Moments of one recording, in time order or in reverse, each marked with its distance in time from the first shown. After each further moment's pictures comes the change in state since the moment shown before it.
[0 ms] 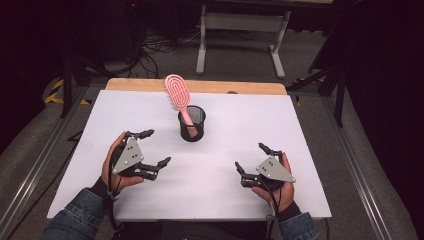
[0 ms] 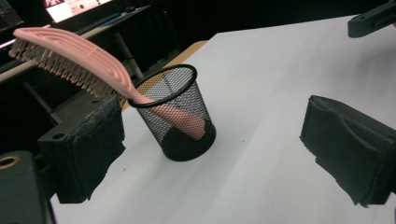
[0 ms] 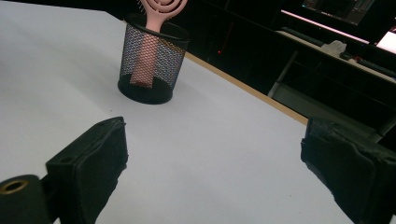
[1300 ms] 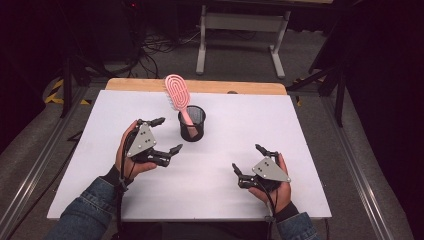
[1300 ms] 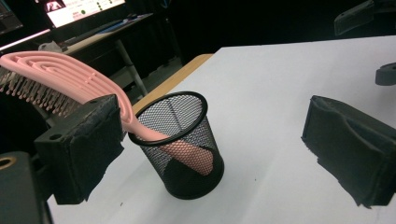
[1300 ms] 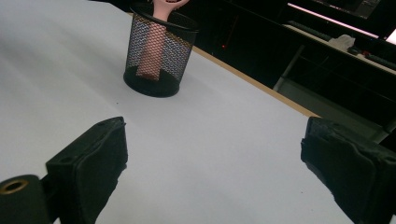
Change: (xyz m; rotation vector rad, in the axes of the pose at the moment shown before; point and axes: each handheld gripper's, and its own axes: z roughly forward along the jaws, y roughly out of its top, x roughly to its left) left arm 0.010 0.024 0.037 -0.026 -0.010 -0.020; right arm 0.006 -0.004 0.006 0.023 0.015 -0.006
